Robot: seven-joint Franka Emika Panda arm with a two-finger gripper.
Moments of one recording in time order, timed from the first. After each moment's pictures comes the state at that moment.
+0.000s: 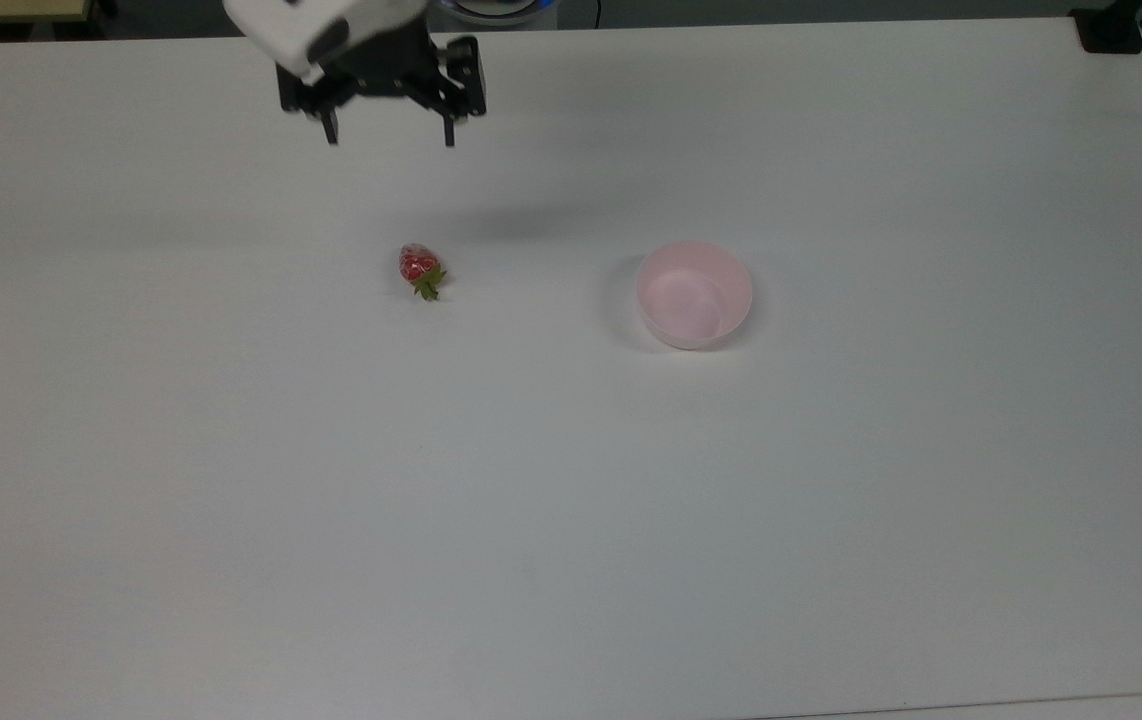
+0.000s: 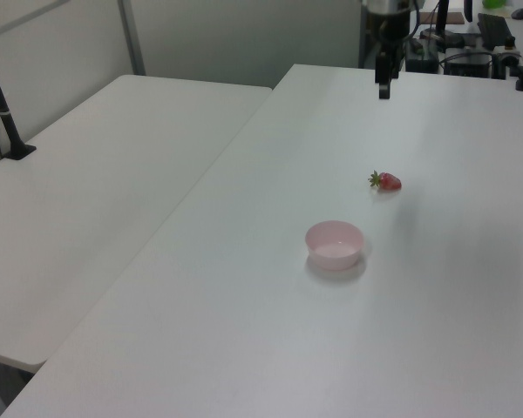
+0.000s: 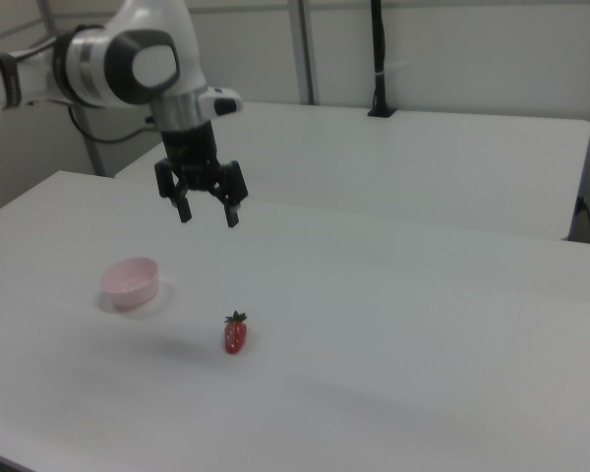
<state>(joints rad) 0.11 0.13 -0.14 -1.64 -0.07 1.71 -0.10</state>
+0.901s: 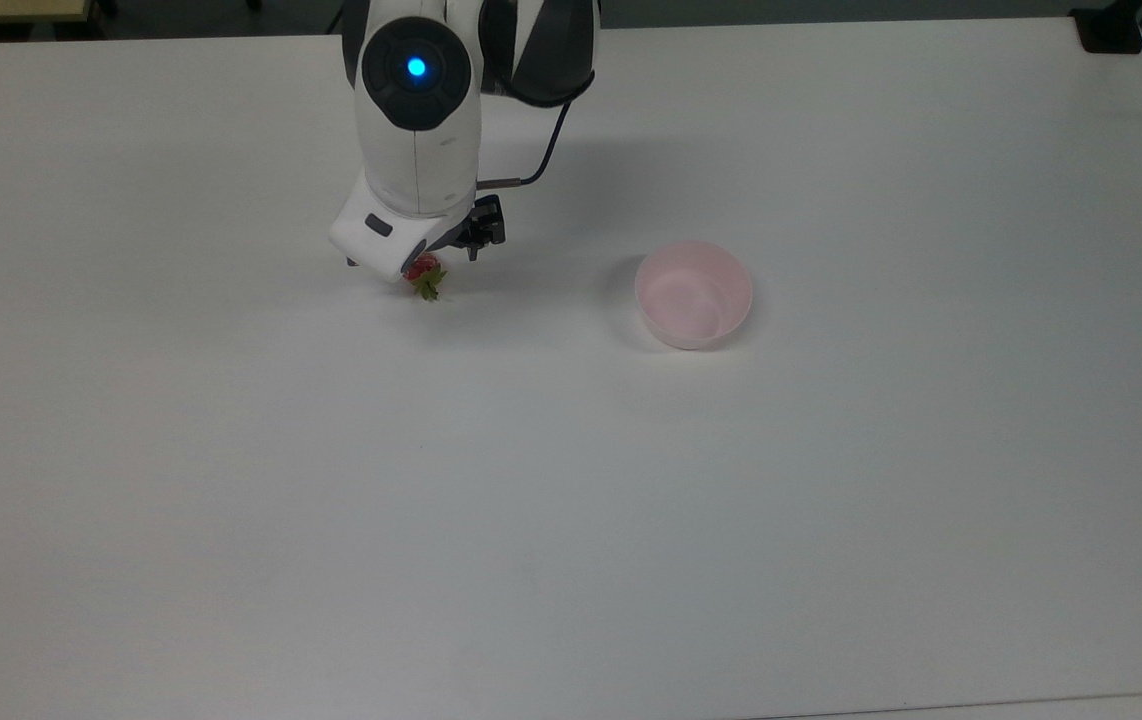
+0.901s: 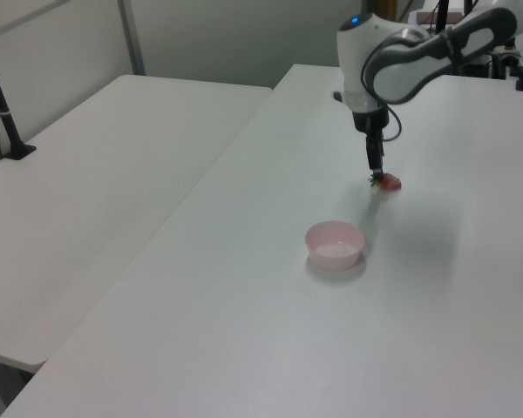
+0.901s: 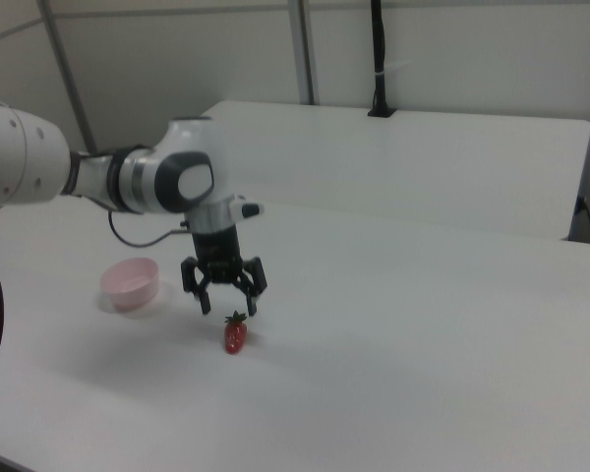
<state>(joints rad) 0.19 0.33 -0.21 -1.84 -0.08 1.99 -0.23</state>
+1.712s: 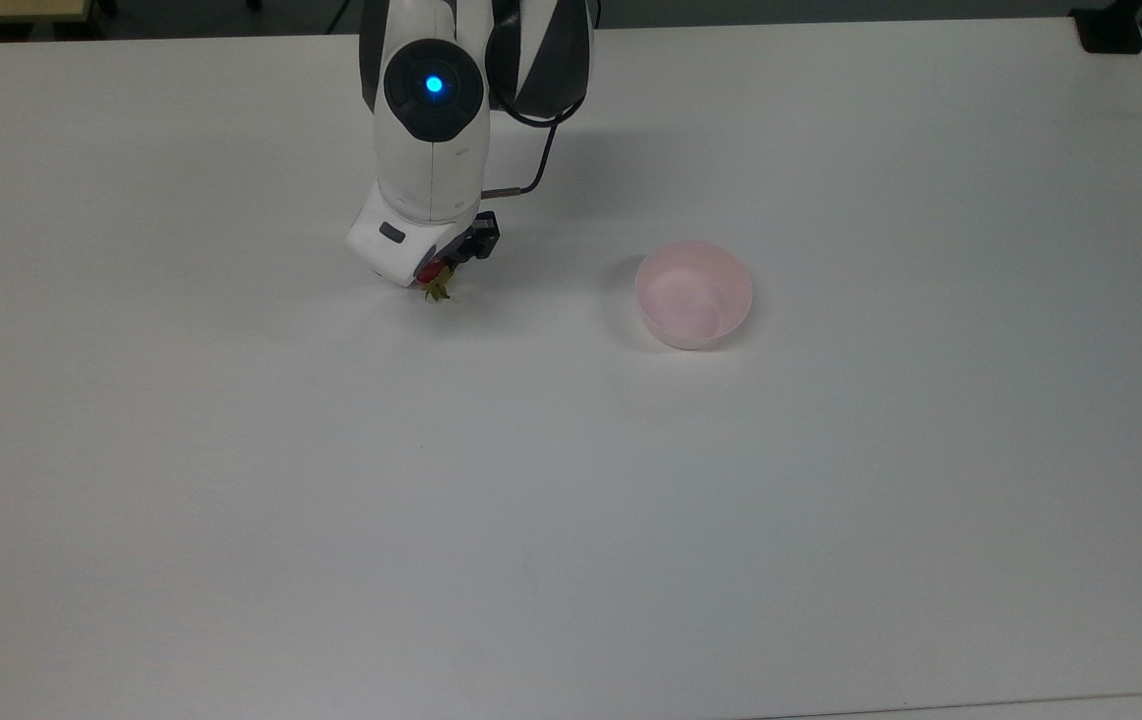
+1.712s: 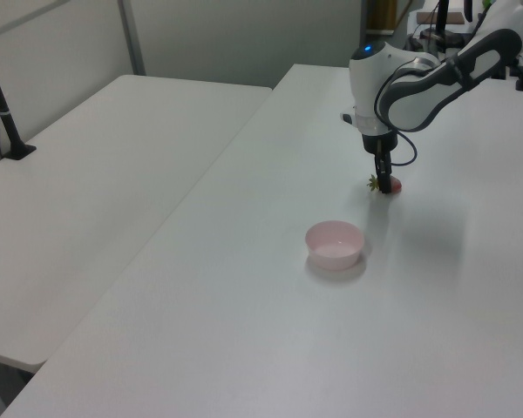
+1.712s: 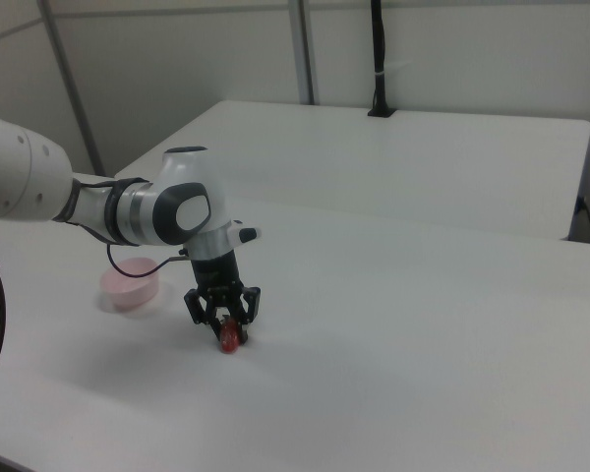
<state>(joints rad) 0.20 0.33 -0.22 -1.97 -0.11 2.14 -0.23</state>
